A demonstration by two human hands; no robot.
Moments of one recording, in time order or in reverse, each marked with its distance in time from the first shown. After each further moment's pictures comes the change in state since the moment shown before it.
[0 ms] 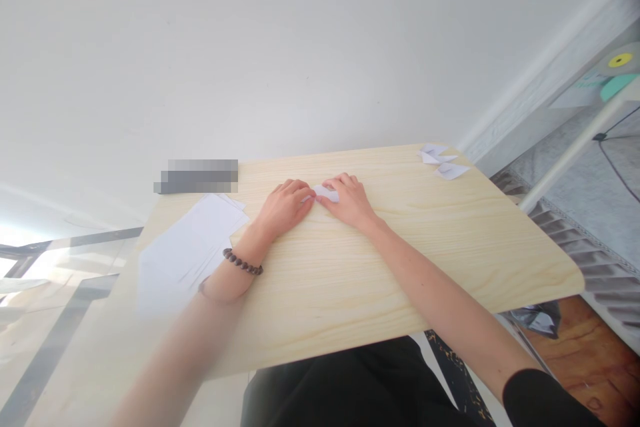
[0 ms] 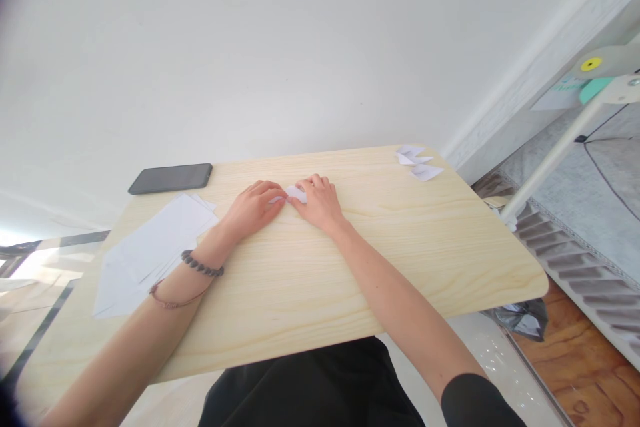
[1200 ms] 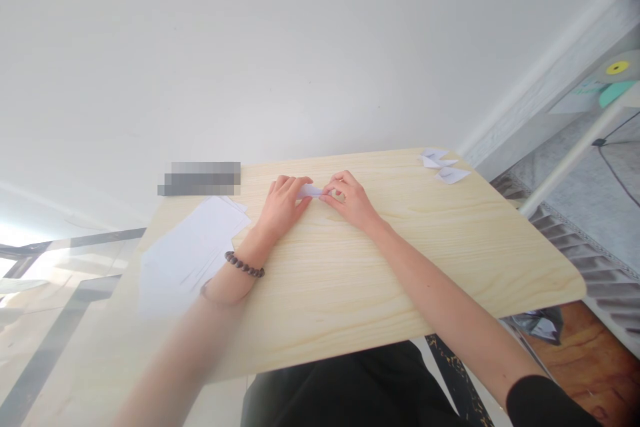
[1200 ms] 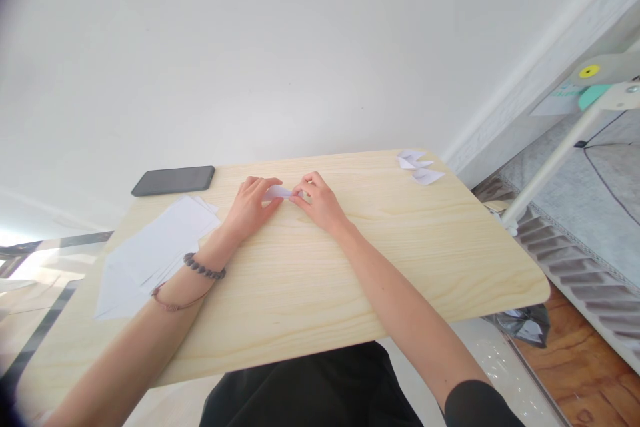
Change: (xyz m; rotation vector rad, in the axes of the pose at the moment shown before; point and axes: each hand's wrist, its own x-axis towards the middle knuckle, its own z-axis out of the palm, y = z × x) left_hand 0.001 -0.004 0.003 -0.001 0.143 -0.121; right_hand 0.002 0.005 -0.006 0.420 0.074 -0.162
